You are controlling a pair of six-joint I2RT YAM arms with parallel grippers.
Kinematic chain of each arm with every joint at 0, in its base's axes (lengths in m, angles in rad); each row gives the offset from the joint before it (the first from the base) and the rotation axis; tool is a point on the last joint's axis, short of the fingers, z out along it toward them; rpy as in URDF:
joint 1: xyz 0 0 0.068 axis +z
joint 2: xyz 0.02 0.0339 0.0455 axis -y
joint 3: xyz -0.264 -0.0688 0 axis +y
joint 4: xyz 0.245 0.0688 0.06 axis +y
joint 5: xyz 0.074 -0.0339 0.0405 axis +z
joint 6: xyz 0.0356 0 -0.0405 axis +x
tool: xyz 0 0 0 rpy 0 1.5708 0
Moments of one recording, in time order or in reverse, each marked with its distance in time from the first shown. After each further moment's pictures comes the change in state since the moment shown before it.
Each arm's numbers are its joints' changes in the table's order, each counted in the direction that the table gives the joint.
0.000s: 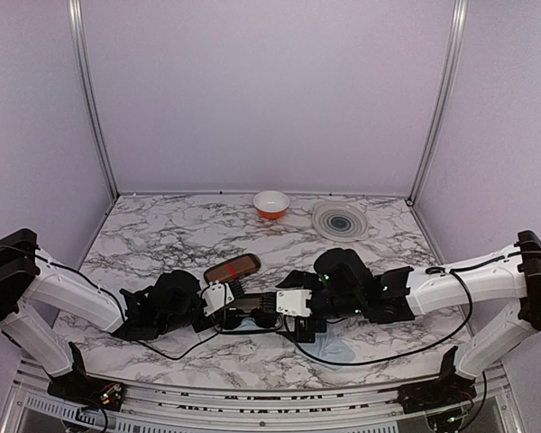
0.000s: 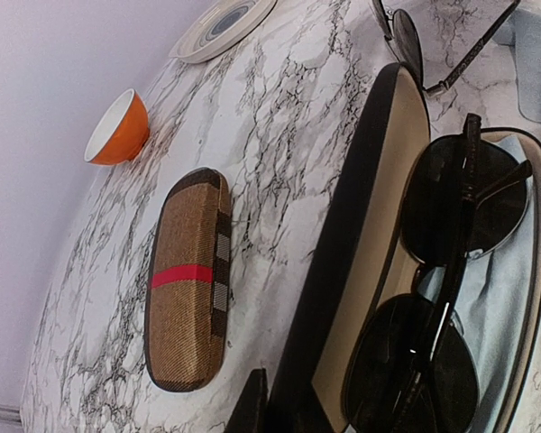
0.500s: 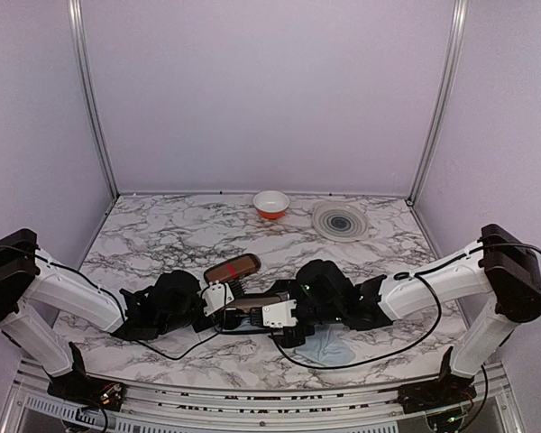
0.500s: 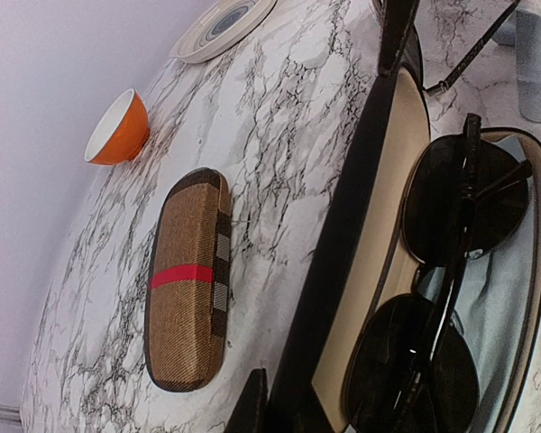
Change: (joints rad) left arm 0.000 0.000 0.000 0.000 0.000 0.000; right arm 0.010 -0.174 0.001 -0.154 -0.013 -0.161
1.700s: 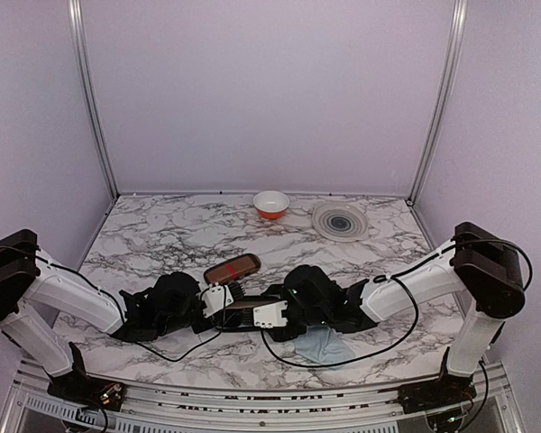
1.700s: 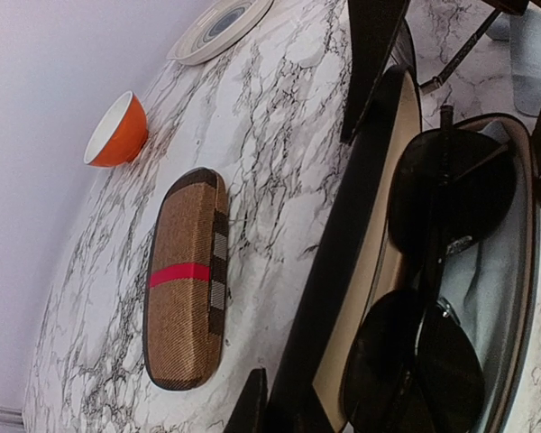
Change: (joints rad) left arm -0.005 0.000 0.012 -0.014 0.001 0.008; right arm 0.001 -0.148 -0.051 -0.086 -0.116 -0.035
